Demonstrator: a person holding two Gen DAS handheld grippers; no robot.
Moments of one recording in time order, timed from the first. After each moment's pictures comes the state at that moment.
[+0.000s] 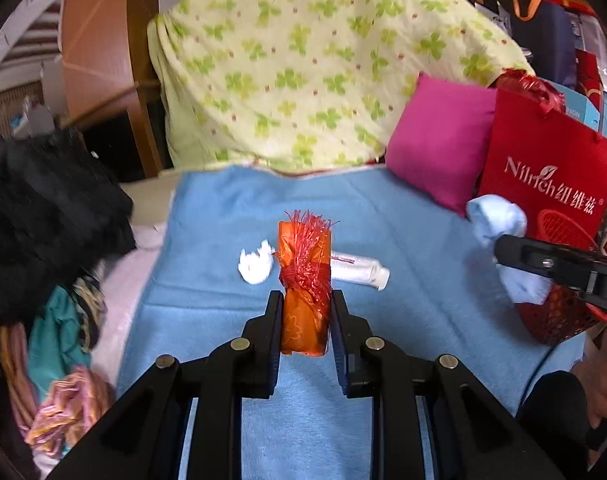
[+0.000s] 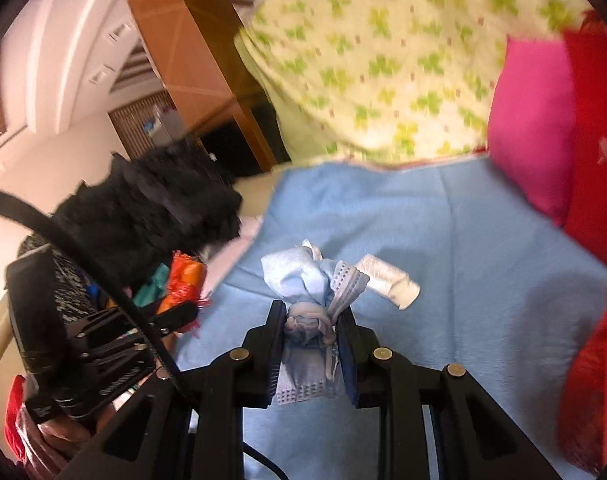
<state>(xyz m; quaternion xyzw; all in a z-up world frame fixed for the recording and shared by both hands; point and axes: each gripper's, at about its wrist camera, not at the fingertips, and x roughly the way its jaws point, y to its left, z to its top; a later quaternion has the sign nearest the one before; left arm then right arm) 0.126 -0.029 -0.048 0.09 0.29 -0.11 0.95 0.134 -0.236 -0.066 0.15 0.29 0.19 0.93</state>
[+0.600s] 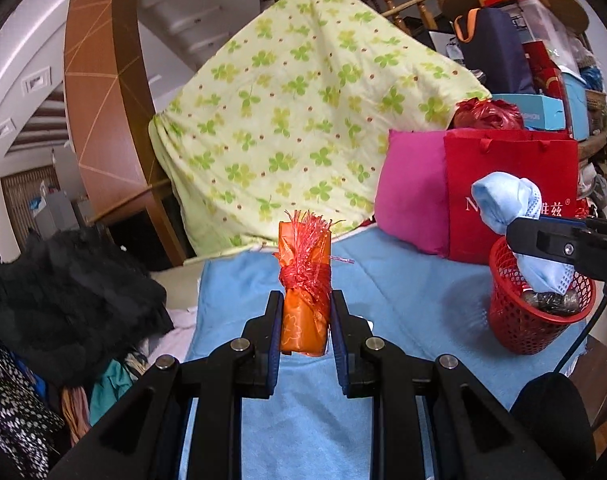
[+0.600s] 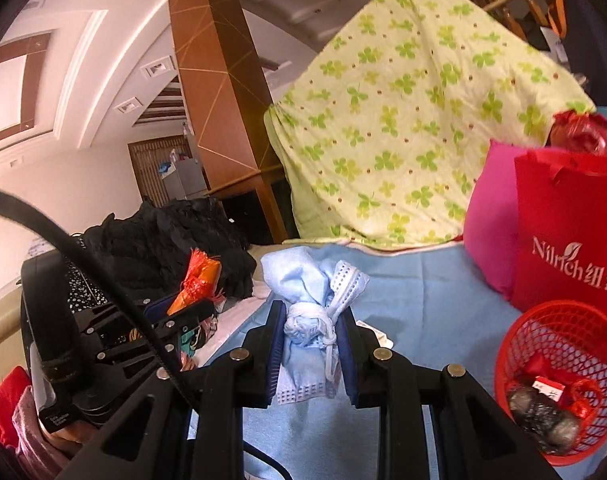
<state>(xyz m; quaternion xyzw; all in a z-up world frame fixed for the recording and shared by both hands) 0.031 -0.081 0.026 0.17 0.17 -0.10 0.97 0.004 -0.262 0.027 0.11 0.17 0.17 0.97</state>
